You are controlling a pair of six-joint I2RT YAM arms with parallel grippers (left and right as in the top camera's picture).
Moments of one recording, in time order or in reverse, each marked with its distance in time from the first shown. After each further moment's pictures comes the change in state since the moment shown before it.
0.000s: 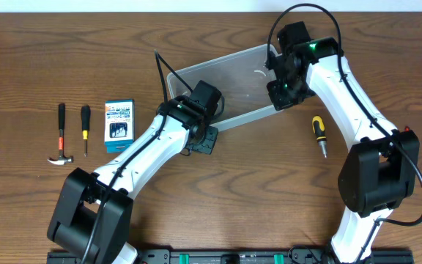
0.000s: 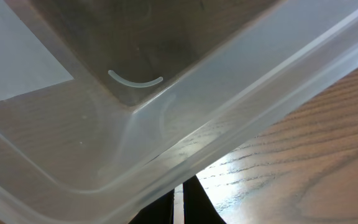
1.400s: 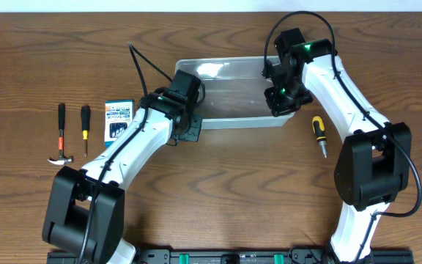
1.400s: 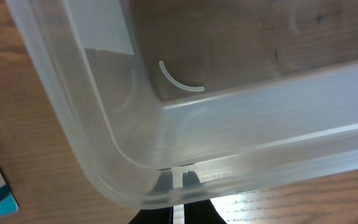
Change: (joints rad) left arm 0.131 0.000 0.000 0.058 -0.025 0.024; right arm 0.000 0.050 -0.002 -0.092 -0.069 -0.008
